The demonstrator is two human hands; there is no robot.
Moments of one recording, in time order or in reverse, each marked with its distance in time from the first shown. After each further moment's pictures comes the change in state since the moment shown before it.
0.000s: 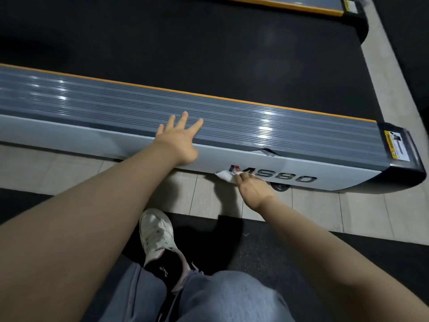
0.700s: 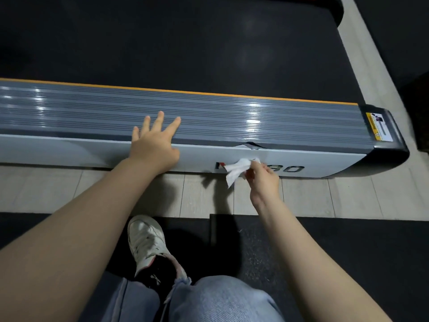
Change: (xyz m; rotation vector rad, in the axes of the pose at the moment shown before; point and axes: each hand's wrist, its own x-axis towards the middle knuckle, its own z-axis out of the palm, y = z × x) left_hand 0.000 0.000 0.018 -0.026 0.186 0.000; right_hand -0.003 0.015 0.009 2.218 0.692 0.959
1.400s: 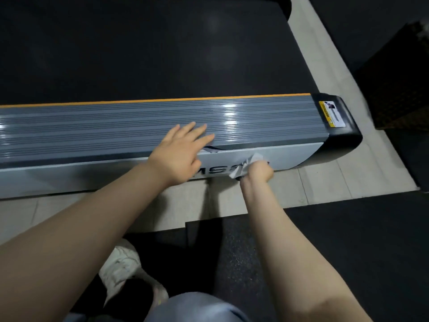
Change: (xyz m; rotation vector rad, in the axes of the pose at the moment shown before) left_hand 0.017 0.115 0.011 0.049 -0.013 0.602; right_hand 0.039 -0.048 -0.034 -0.011 0.314 0.037
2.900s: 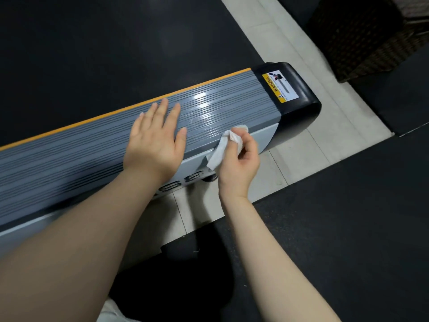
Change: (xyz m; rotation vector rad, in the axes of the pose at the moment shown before) left_hand 0.111 0.065 0.030 0.071 0.207 -0.088; right_hand 0.006 -0.035 -0.035 0.262 0.028 -0.591
